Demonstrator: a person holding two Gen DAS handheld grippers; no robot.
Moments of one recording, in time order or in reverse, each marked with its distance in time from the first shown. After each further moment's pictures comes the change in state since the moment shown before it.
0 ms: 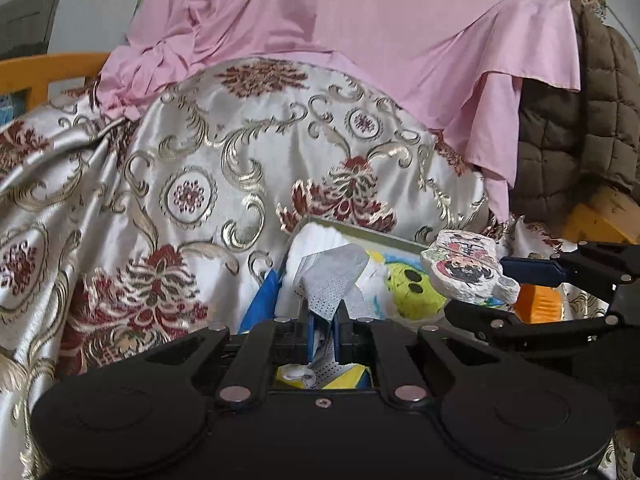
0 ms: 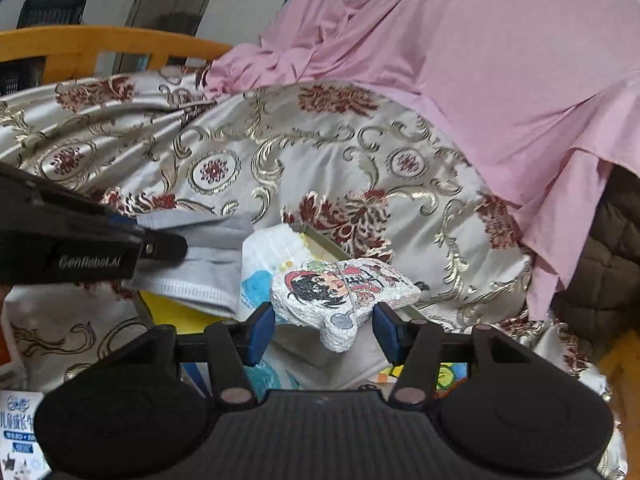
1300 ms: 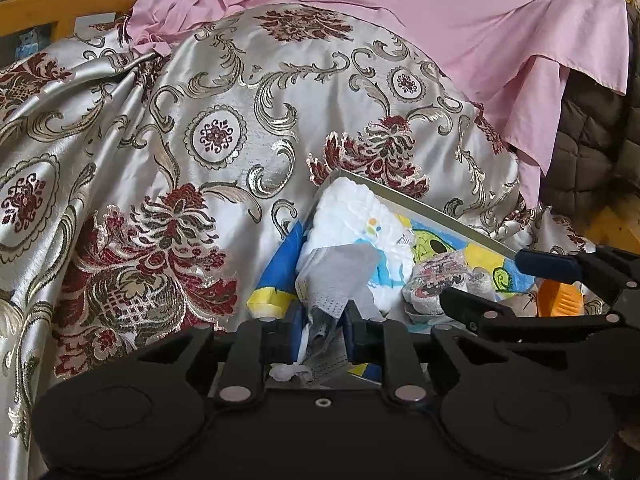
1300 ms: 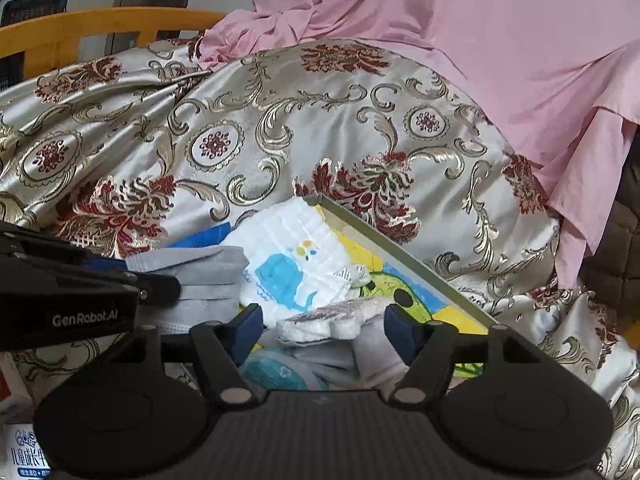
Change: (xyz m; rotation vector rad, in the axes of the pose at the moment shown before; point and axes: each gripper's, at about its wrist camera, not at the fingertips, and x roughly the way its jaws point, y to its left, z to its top) left arm 0.014 0.012 0.001 -0.120 0.136 0.052; right arm 0.028 0.005 0.013 0.065 0.097 0.029
